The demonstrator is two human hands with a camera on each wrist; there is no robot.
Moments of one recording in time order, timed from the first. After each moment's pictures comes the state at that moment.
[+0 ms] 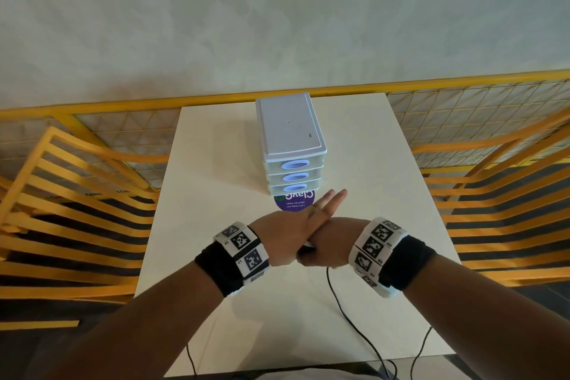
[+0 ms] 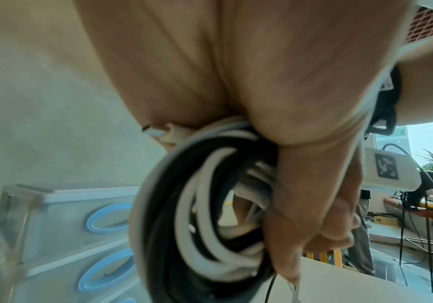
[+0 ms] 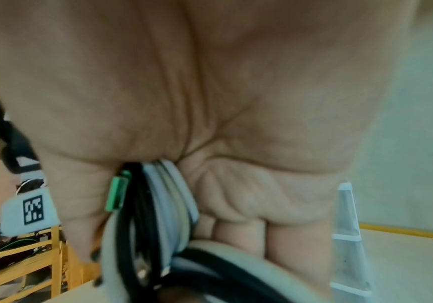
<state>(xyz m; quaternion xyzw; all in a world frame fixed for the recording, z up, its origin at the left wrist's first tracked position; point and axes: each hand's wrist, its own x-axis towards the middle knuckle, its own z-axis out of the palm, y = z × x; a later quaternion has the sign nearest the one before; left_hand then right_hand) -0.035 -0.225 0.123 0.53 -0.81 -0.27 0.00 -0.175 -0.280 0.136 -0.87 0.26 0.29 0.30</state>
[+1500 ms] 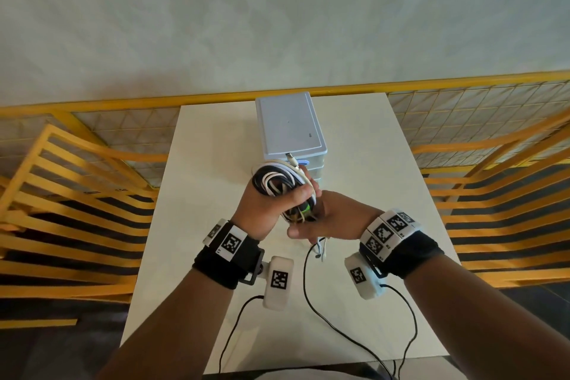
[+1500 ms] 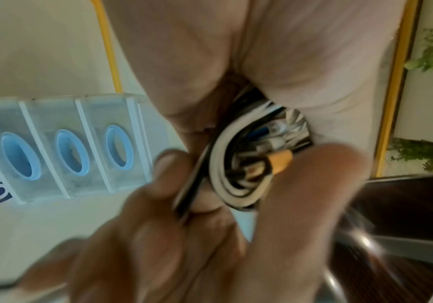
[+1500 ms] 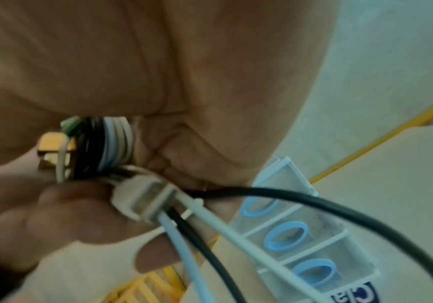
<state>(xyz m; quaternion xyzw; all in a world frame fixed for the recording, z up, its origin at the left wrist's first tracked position) -0.023 -0.231 0.145 0.44 -0.40 -0.53 0.61 -0.180 -0.310 0.145 -0.79 0.25 0.03 0.56</state>
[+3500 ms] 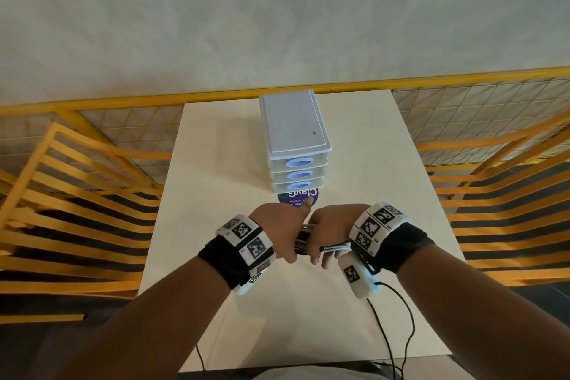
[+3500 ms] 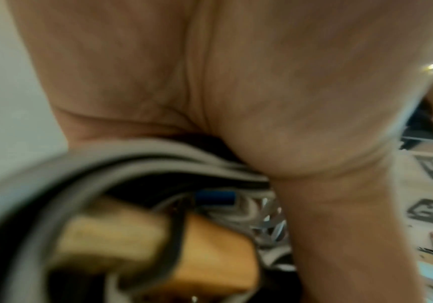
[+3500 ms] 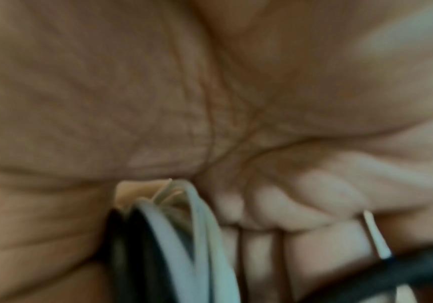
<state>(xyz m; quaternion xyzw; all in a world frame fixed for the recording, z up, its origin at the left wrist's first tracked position) -0.031 -0.232 0.139 0.63 -0.73 -0.22 -0.18 -0.158 -0.303 0.137 -0.67 0.41 0.31 0.54</state>
